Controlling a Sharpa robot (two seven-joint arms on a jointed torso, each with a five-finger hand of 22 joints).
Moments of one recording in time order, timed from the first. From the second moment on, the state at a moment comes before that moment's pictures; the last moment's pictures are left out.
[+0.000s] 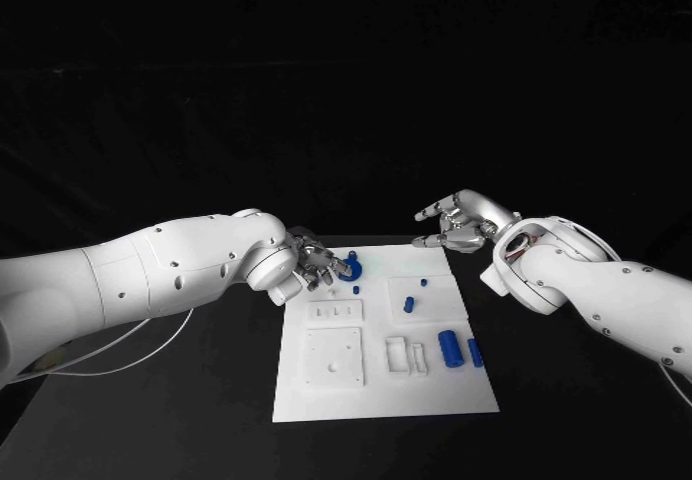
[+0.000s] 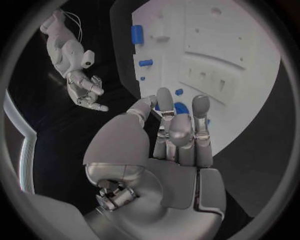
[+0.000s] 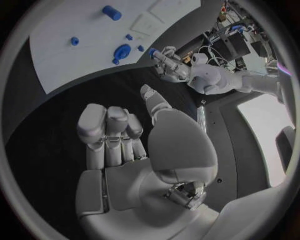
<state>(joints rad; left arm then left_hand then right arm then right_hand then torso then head) 1.40 -0.56 -0.22 1.24 -0.53 -0.13 -0.49 1.16 -0.01 0.25 -0.04 0.48 1.20 0.04 0.07 0.53 1.47 -0.08 0.56 0.30 1.42 -0.13 1.22 0.93 0.04 1.14 -0.15 0.84 1.07 1.09 -0.78 0.23 1.42 -1.26 -0.30 -0.09 1.29 -0.12 0.13 -0.08 0.29 0.93 0.13 0.06 0.06 1.27 0.02 1.18 1.23 1.45 -0.06 0.97 1.04 0.09 1.46 -0.08 0.98 1.31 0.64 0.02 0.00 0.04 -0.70</state>
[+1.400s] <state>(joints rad) 1.35 -0.56 -0.24 1.26 -0.72 -0.16 -0.53 1.12 0.02 0.24 -0.08 0.54 1.20 0.04 0.08 0.55 1.47 -0.08 0.70 0.15 1.45 -0.12 1.33 1.04 0.04 1.18 -0.12 0.77 1.20 1.10 -0.73 0.26 1.32 -1.17 -0.29 -0.07 1.28 -0.11 0.13 -0.10 0.34 0.94 0.13 0.06 0.06 1.26 0.02 1.16 1.21 1.45 -0.06 0.96 1.03 0.09 1.46 -0.08 0.97 1.31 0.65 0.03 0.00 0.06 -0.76</state>
